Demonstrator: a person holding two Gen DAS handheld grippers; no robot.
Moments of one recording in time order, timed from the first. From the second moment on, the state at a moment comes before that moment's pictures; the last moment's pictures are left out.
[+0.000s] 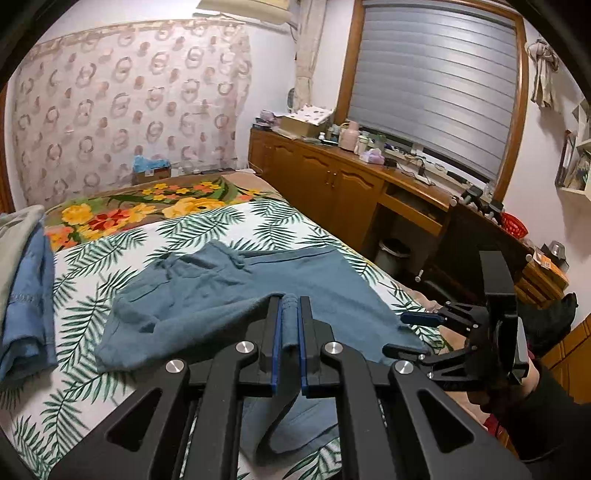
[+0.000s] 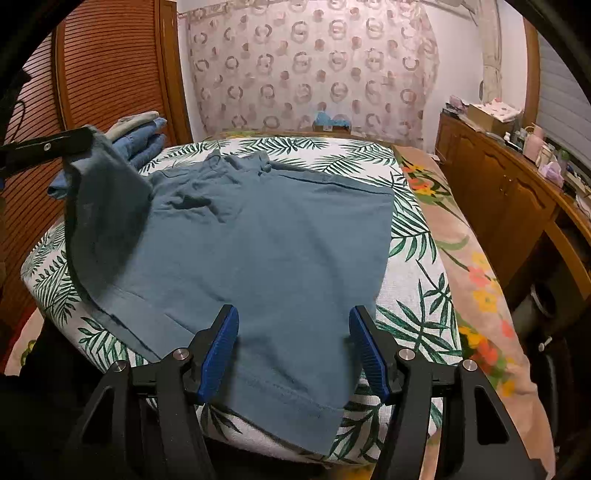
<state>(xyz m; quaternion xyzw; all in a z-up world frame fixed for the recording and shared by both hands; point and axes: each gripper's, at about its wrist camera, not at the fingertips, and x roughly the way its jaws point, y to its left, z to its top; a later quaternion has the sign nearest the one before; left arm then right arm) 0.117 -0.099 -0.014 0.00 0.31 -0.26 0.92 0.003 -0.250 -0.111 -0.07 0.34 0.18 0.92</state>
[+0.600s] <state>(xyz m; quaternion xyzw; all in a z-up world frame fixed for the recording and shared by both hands) 0.130 -0.147 -0.027 0.03 0.34 -0.29 0.90 -0.004 -0.270 -0.103 -0.05 0.31 0.17 0.93</state>
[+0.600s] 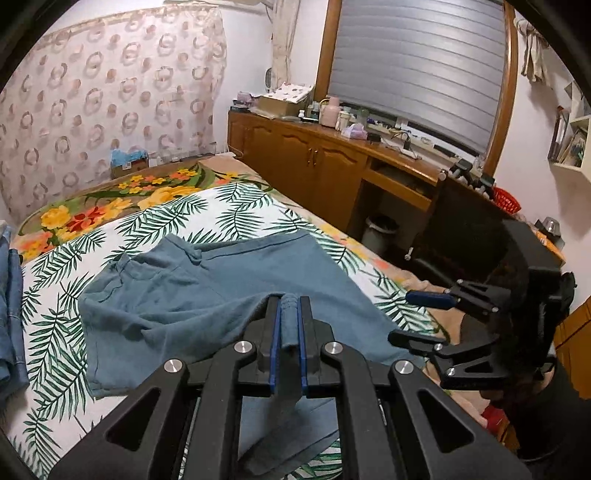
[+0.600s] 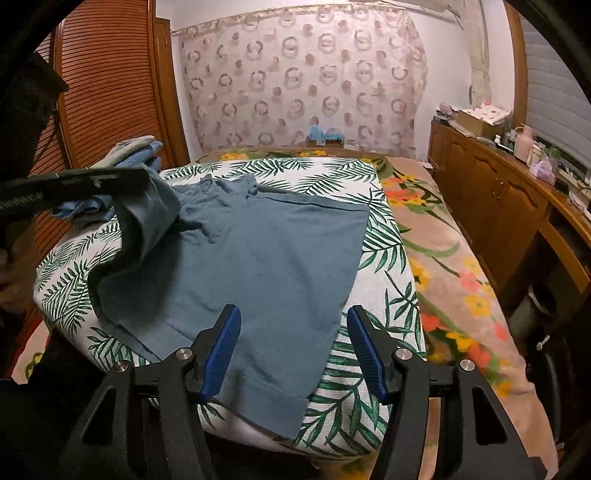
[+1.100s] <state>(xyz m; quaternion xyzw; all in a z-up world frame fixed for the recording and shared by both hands) 0.116 -0.103 -0.033 0.00 0.34 -0.25 0.91 0.007 -0.259 -0.107 -0.04 0.31 0.18 0.93</state>
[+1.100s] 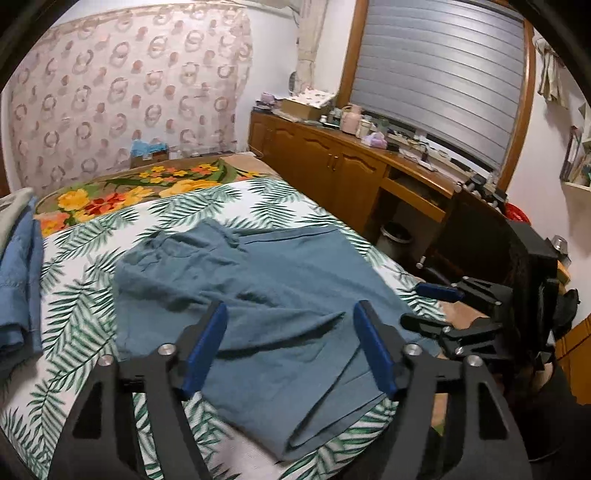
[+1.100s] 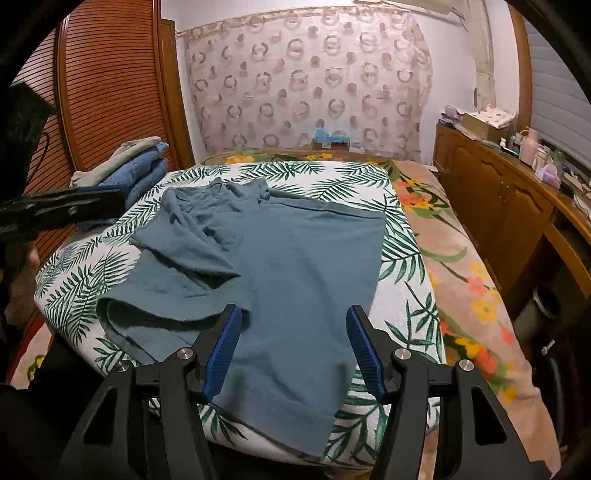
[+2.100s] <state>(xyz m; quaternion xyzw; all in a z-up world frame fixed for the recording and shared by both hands) 0.113 -0.078 -0.116 0.02 0.41 -0.18 0.89 0.046 -0.217 -0.129 -0.05 0.34 0.21 0.92</state>
